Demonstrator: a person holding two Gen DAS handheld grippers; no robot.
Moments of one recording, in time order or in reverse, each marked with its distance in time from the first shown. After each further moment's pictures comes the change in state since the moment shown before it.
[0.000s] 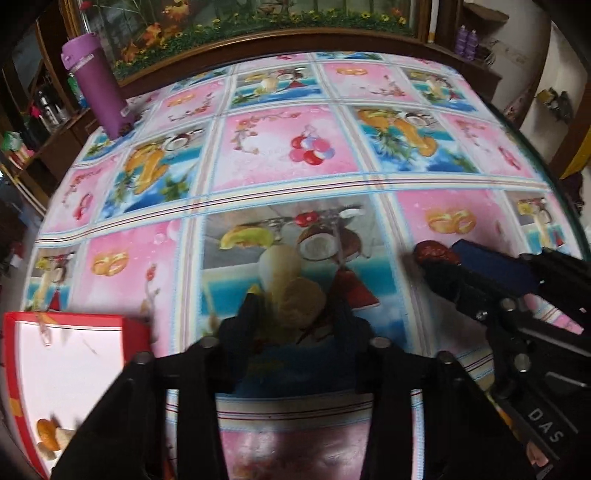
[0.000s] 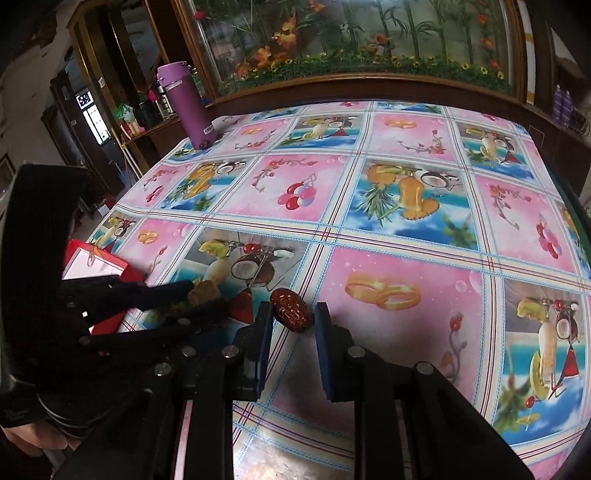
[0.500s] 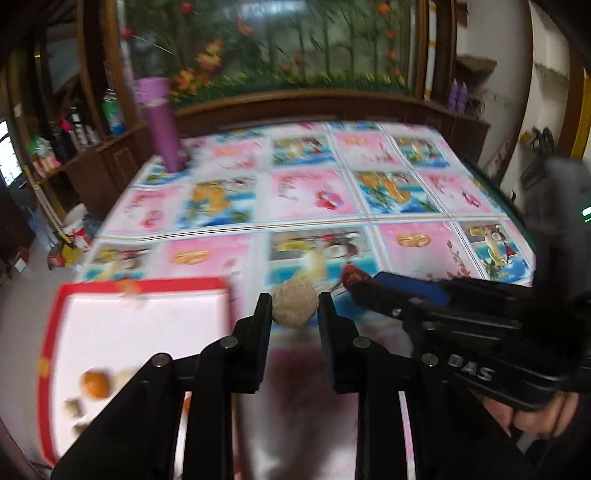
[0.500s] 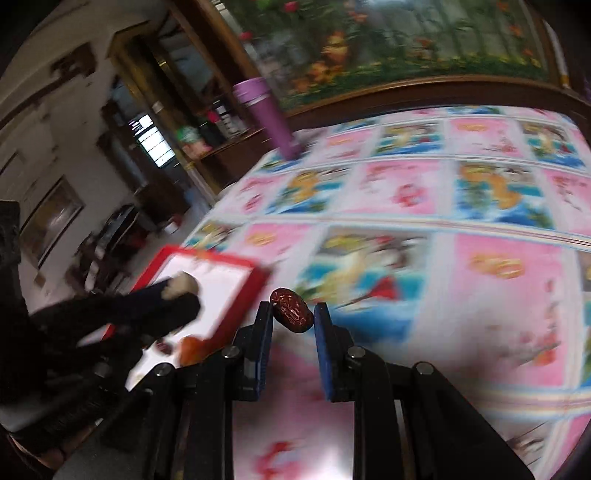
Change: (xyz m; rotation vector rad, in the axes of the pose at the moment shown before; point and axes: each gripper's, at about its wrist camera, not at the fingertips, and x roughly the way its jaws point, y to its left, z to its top) left arm -0.129 0.043 -0.069 -0.057 -0.251 0.034; right arm -0.027 0.076 -0.025 0.012 -0.058 0.314
